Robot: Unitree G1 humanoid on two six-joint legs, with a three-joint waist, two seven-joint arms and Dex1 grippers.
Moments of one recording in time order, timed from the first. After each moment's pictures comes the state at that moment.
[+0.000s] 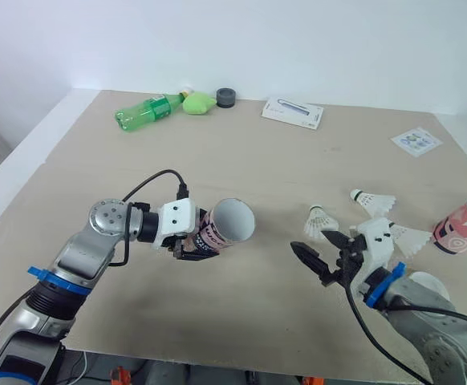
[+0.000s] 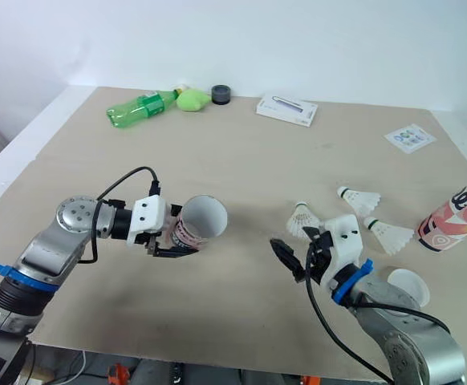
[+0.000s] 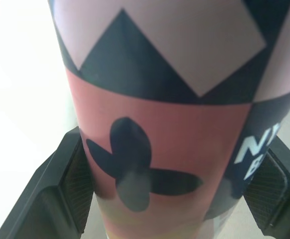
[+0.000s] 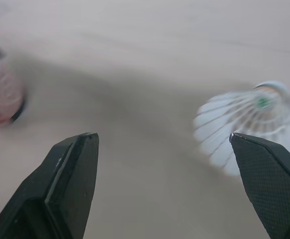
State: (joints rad) left arm -0.53 0.66 -0.27 -0.10 -0.18 0.19 -1.18; right arm 0.07 -0.53 -0.21 -0.65 0.65 0.79 0.26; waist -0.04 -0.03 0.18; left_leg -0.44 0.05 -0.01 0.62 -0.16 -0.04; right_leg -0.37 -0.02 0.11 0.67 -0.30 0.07
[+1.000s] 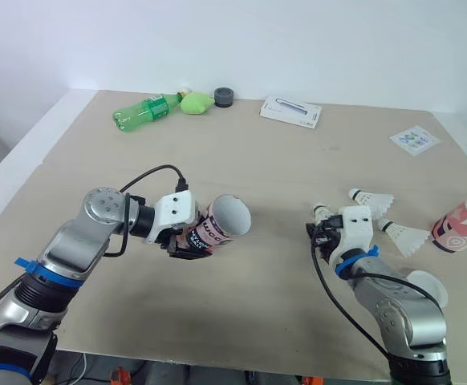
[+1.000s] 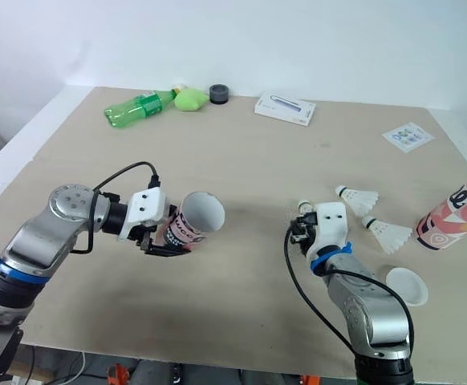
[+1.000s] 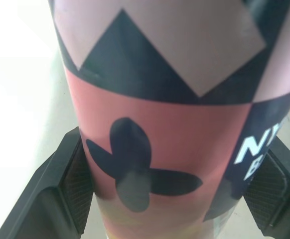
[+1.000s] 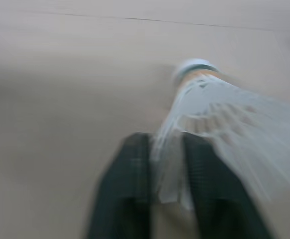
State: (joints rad) left arm -0.58 0.72 -0.28 -0.19 -0.20 0.46 -1.23; right arm -0.11 -0.36 -0.14 -0.44 0.40 0.81 0.09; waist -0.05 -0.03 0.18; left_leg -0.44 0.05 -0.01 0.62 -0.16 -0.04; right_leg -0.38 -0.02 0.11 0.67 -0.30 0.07
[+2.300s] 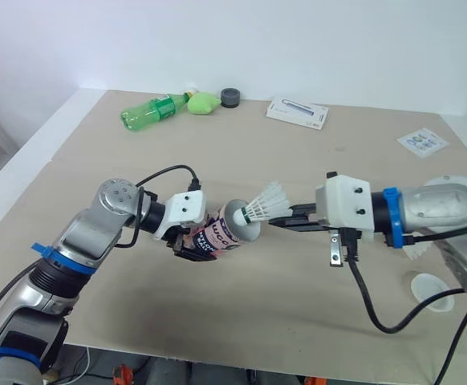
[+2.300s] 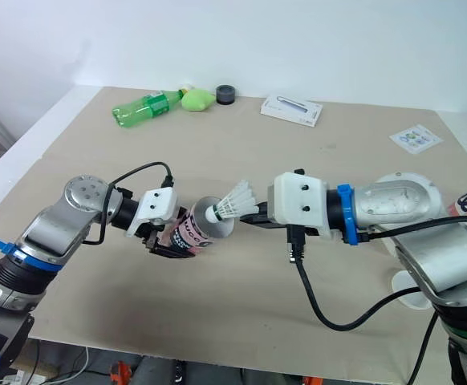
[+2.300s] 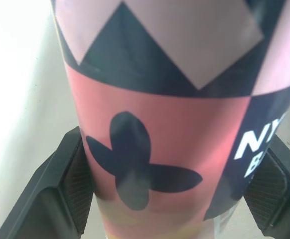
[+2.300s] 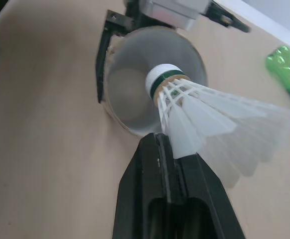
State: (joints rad) left arm -0.69 0.67 -0.35 -0.09 -0.16 0.44 -1.33; right arm -0.58 -1.00 0.13 -0.59 0.46 0.52 1.05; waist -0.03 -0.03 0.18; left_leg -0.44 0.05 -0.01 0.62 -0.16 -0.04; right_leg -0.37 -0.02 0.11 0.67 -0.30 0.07
